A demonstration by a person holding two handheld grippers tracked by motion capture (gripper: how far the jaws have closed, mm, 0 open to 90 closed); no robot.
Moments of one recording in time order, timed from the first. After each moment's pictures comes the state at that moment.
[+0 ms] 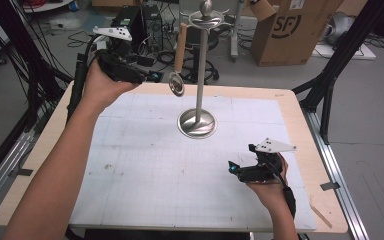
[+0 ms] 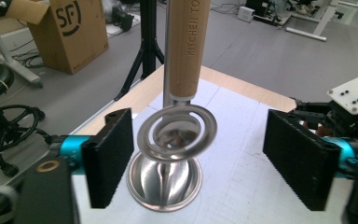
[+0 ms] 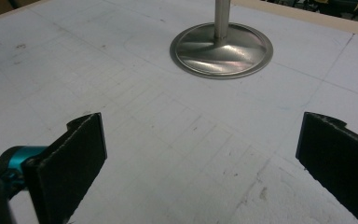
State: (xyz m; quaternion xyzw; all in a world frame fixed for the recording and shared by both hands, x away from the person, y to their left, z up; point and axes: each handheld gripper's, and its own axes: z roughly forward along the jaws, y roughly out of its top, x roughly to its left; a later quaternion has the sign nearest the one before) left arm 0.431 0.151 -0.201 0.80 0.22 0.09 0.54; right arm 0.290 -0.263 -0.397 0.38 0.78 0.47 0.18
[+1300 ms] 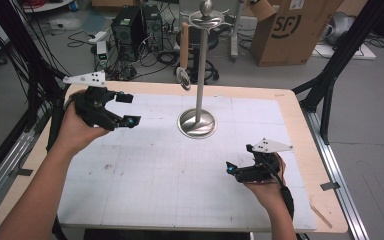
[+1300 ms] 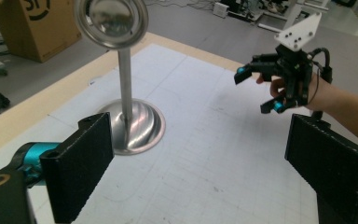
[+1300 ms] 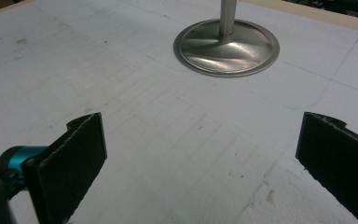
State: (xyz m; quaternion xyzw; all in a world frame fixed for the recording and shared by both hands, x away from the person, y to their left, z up) left arm 0.363 0.199 -0.266 0.80 0.20 0.05 0.56; right arm 0.292 -0.258 -0.399 0.38 0.79 0.46 0.17
